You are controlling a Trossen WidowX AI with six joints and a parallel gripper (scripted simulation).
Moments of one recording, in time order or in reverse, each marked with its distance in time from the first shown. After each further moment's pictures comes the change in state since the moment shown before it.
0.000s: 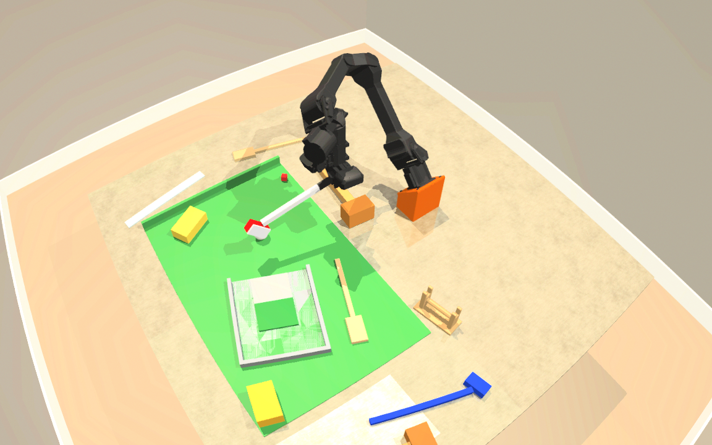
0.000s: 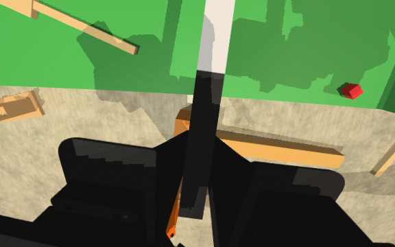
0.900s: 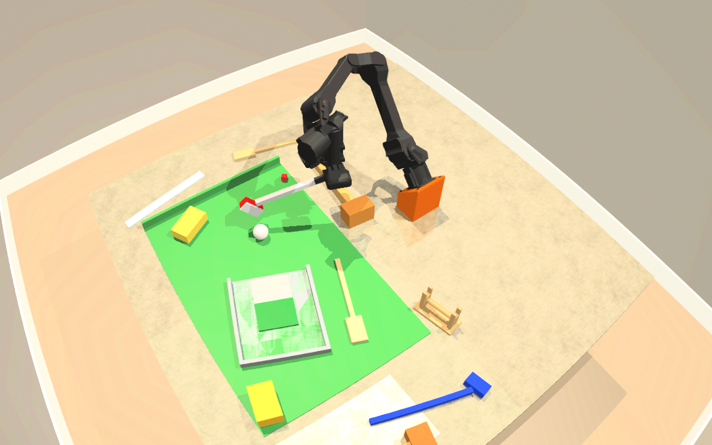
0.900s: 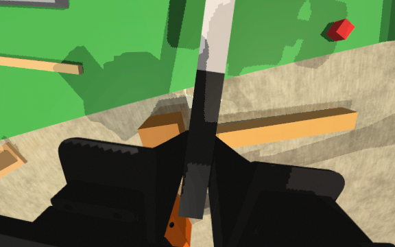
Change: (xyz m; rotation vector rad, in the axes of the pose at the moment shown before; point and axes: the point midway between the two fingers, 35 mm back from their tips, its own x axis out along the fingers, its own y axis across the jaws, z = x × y) arm 0.032 -0.042 -0.015 0.298 0.003 -0.049
